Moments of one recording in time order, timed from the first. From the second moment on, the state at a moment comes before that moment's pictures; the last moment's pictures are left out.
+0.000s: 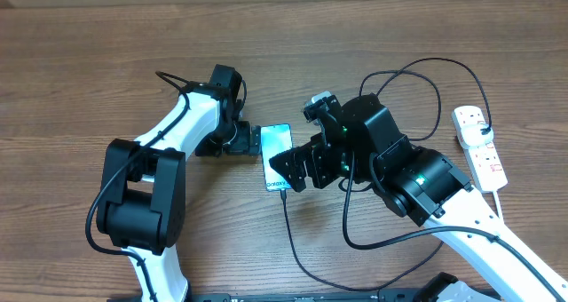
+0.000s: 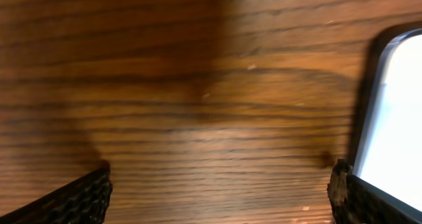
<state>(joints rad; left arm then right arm) -0.24 2.00 1.32 -0.88 0.07 -0.25 0.66 1.26 1.16 -0.66 -0.32 0.31</state>
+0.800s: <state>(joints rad) -0.24 2.03 1.51 -1.10 -0.07 -0.36 0.66 1.26 1.17 -0.73 -0.23 0.39</state>
